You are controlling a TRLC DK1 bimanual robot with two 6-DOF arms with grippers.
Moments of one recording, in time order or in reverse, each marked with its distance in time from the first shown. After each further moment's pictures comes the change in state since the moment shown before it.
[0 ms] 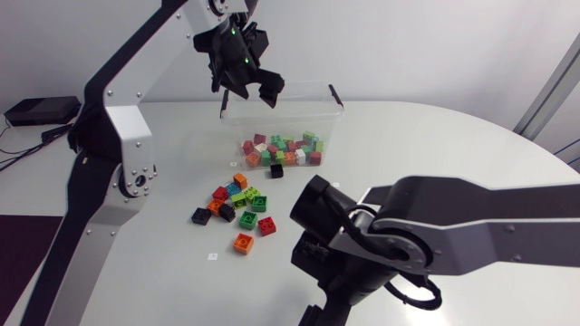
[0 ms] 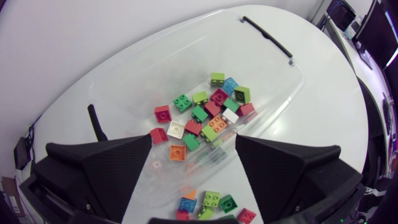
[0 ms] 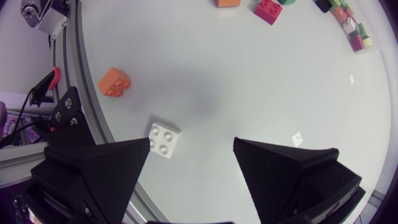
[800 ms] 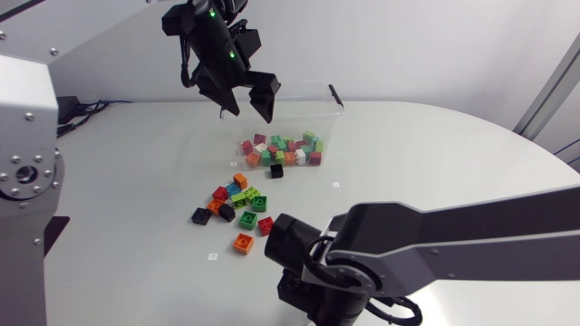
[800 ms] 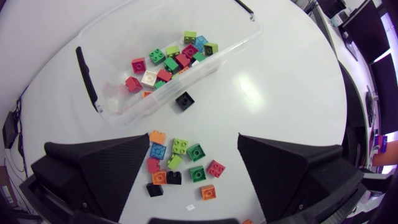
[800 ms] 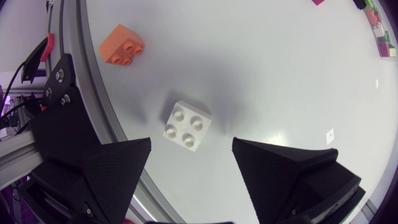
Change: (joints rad) left arm -0.024 -0.400 -0.603 0.017 0.084 -0.058; right arm 0.099 0.149 0.024 -0.051 -0.015 0.007
